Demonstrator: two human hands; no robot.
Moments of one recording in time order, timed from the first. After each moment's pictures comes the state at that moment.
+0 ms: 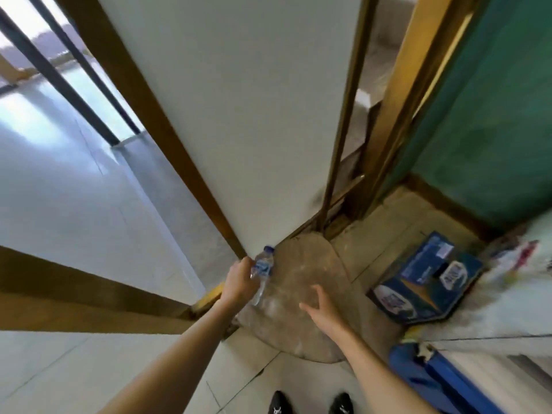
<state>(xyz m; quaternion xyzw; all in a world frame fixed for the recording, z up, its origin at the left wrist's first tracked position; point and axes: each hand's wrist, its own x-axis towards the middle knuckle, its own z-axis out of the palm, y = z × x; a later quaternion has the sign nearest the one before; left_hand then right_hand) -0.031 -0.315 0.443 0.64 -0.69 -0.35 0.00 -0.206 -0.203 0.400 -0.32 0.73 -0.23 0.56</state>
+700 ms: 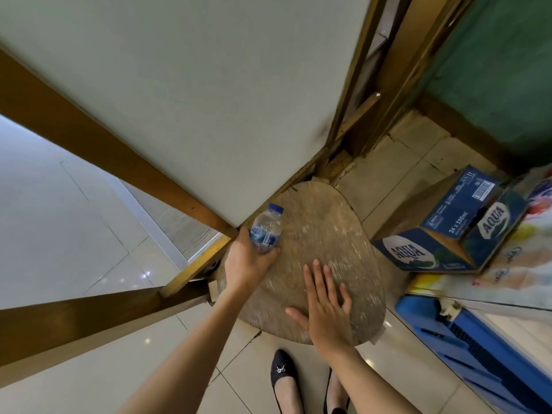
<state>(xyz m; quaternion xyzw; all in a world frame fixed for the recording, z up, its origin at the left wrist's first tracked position) -0.057 -0.327 0.310 0.67 -0.63 -0.39 0.07 -0.164 -0.168 0.256 -0.55 0.81 0.02 0.23</state>
